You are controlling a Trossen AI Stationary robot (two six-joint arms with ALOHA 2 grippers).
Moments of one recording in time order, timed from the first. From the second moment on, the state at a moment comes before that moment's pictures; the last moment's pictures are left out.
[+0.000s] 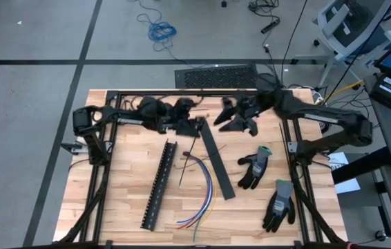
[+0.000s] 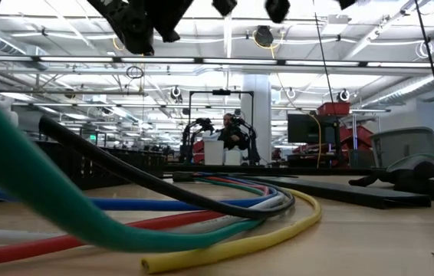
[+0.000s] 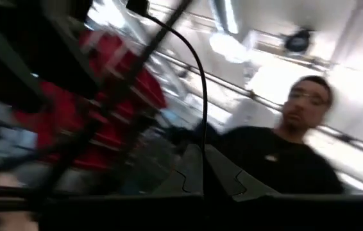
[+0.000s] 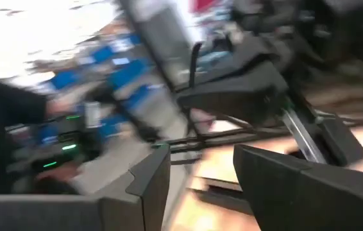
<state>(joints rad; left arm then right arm) 0.30 1.73 1.07 1.47 1.02 -1.33 -0.36 1.23 1.09 0.05 -0.82 0.43</state>
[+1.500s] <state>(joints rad) 0.21 1.51 1.17 0.58 -0.54 -0.31 0.04 1.39 1.05 -0.04 0.89 0.43</state>
